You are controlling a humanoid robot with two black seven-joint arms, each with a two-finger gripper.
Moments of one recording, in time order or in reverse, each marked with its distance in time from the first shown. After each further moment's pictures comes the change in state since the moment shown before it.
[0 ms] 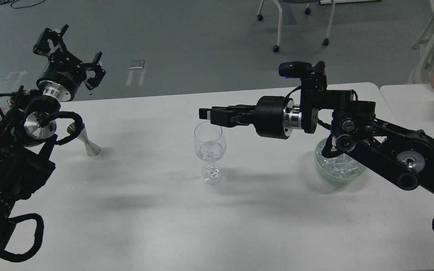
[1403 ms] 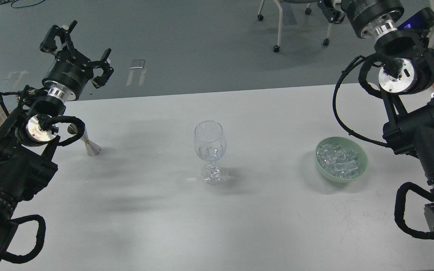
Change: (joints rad) left arm 0.007 -0.010 0.003 -0.007 0.002 -0.112 -0.008; right arm -0.022 0.211 0.790 -0.458 0.889 -0.298 0.013
